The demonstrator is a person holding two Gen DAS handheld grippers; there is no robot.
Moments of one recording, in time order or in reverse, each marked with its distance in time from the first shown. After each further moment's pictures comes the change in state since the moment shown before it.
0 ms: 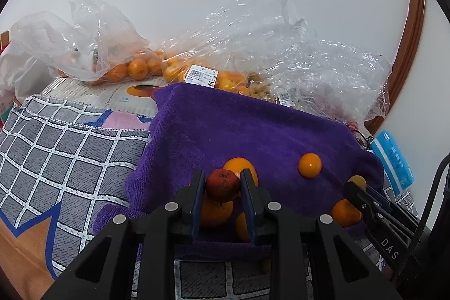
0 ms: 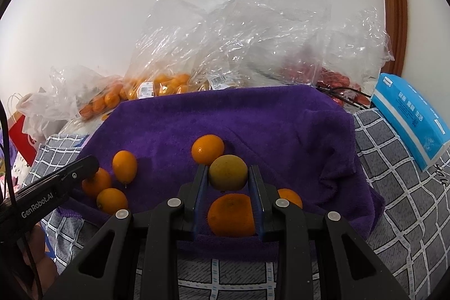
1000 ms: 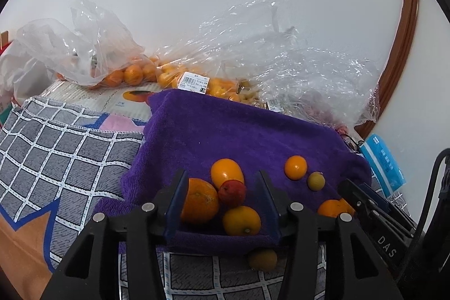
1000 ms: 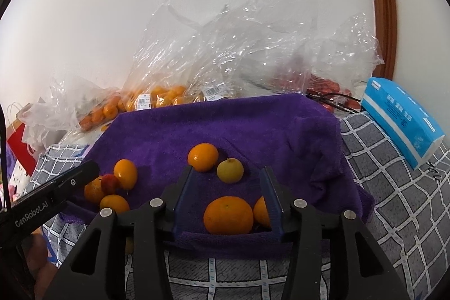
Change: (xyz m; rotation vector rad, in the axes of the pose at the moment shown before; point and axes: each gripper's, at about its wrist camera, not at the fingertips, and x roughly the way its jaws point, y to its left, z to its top) left arm -0.015 -0.006 -0.004 -0.001 -0.040 -0.029; right arm -0.015 -0.008 -0.001 0.041 -0.064 -0.013
